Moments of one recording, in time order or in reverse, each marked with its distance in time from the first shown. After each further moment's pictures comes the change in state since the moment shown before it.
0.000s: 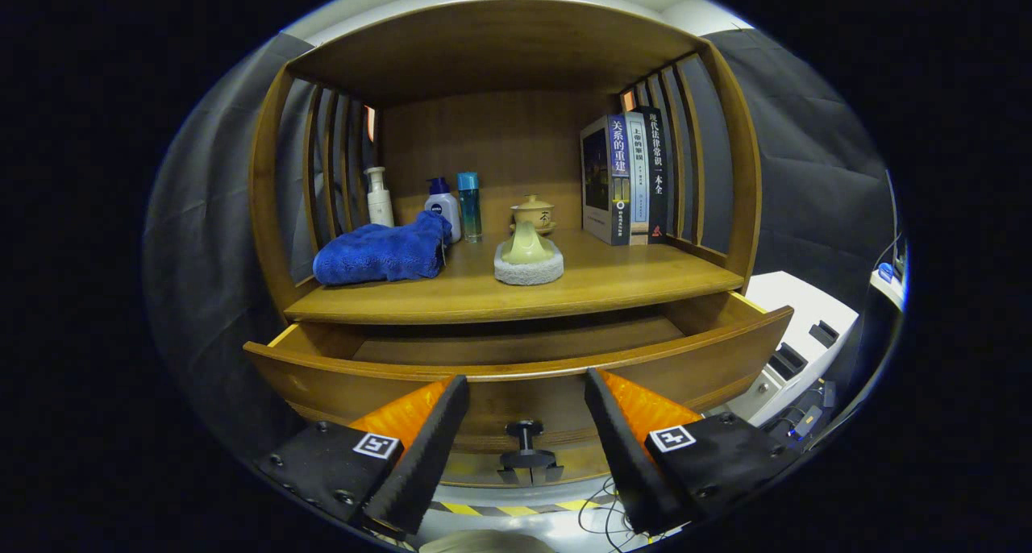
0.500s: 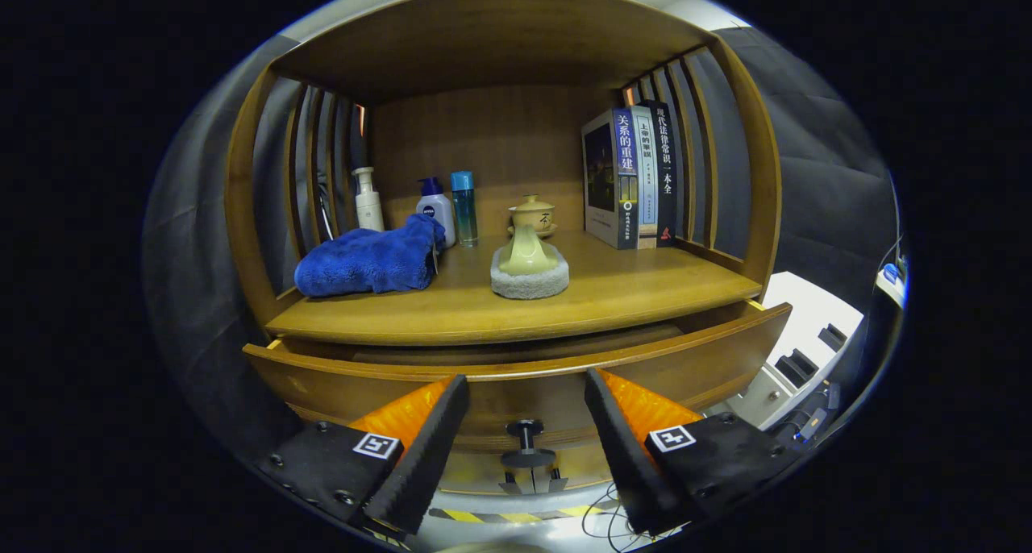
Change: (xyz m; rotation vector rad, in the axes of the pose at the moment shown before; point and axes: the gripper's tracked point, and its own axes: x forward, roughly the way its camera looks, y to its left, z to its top) arm 0.035 0.001 0.011 0.012 0.002 -0.008
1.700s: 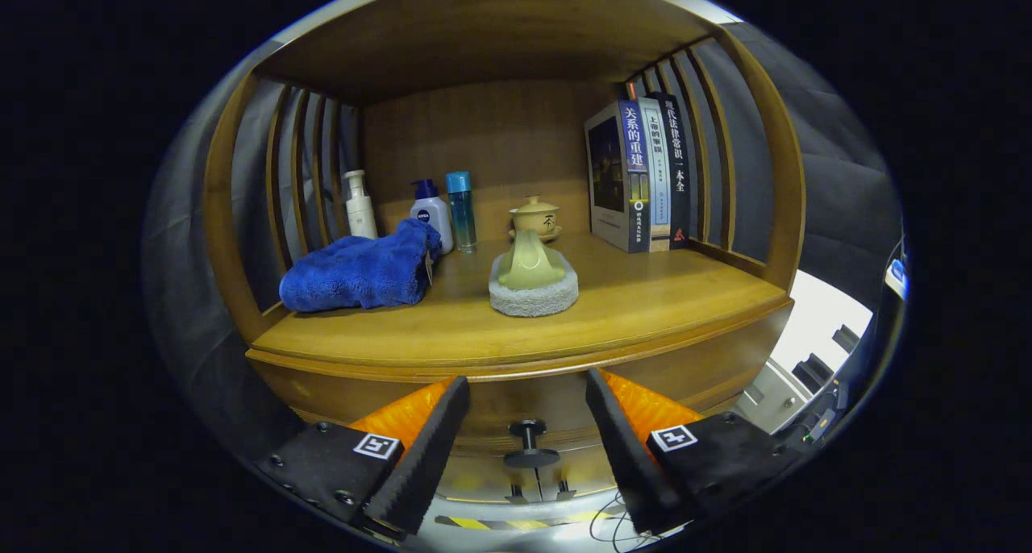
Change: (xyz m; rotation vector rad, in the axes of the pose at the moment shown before) arm 0.030 -0.001 0.010 0.010 -0.002 0.025
